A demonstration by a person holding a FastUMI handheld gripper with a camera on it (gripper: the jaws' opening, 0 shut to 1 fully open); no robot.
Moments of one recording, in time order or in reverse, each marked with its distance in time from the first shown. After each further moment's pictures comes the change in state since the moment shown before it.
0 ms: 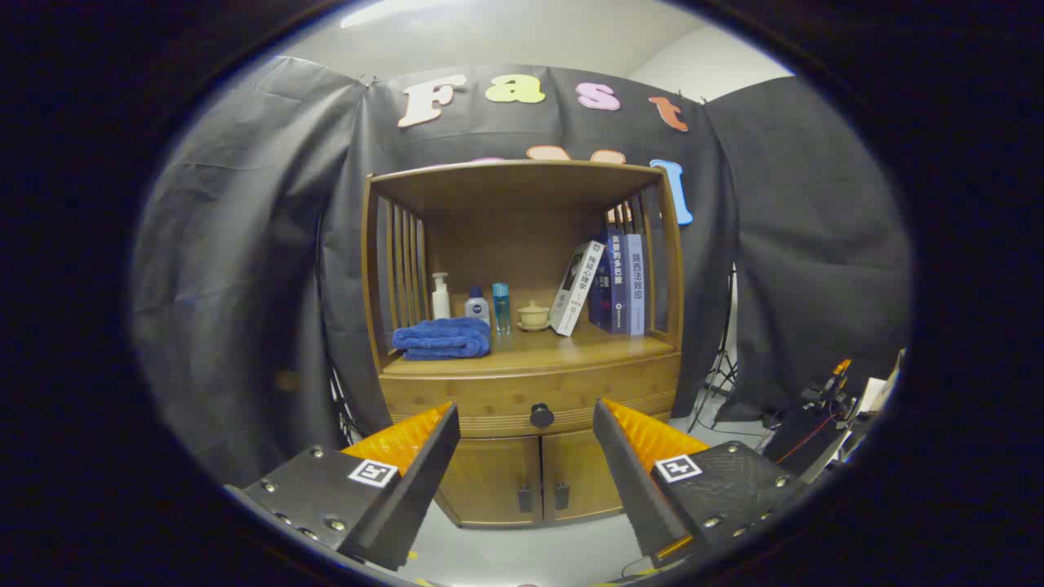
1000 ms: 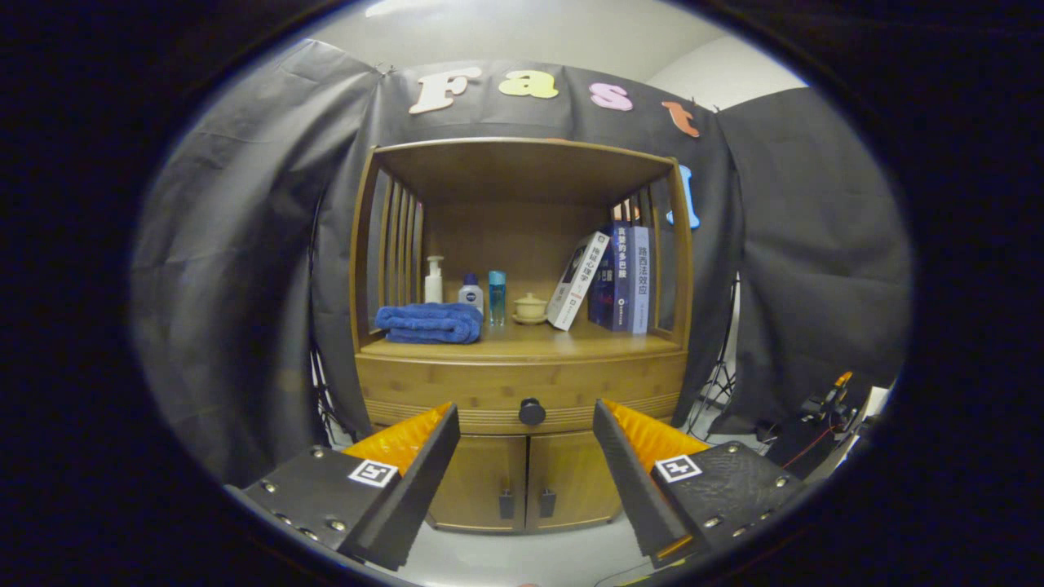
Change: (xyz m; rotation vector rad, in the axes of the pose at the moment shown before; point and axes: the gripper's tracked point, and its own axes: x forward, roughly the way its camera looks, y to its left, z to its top) arm 0.053 -0.006 -0.050 -0.090 -0.019 0.007
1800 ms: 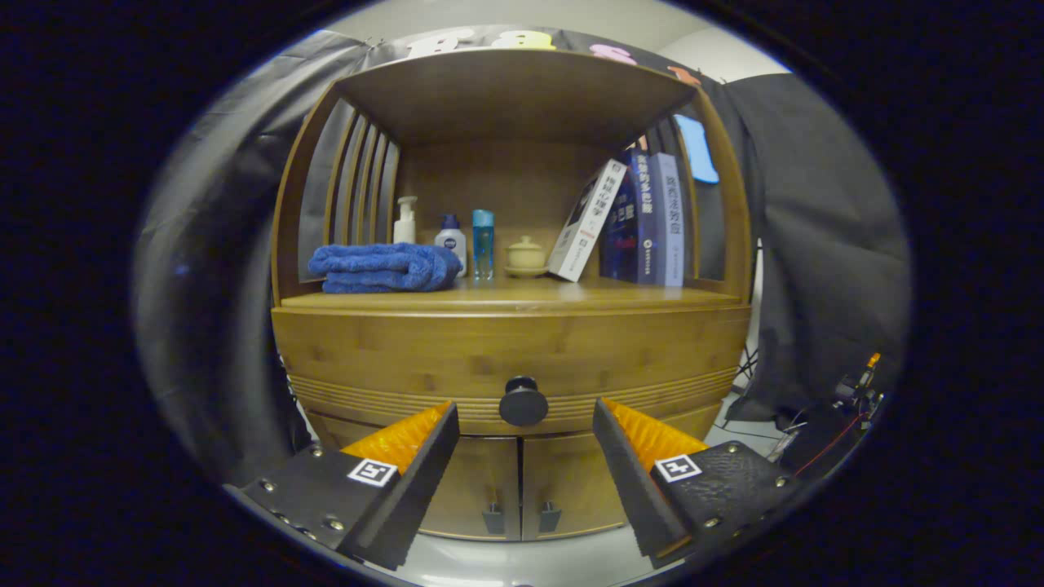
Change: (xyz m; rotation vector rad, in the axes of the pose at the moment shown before) arm 0.153 -0.008 -0.086 0.030 0.108 0.002
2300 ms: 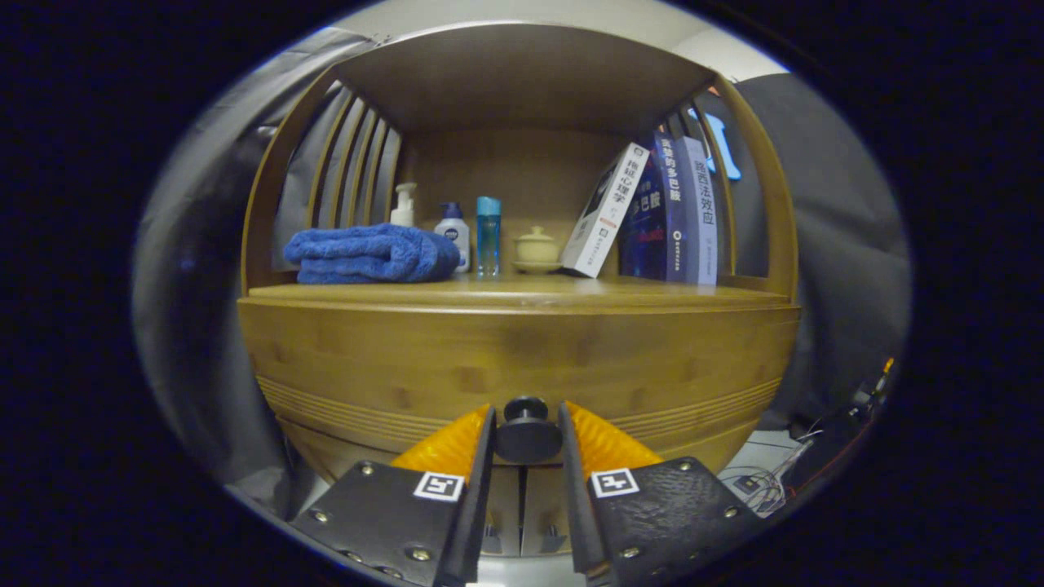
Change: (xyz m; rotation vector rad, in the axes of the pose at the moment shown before) arm 0.047 0.003 0.000 -0.029 -0.056 0.020
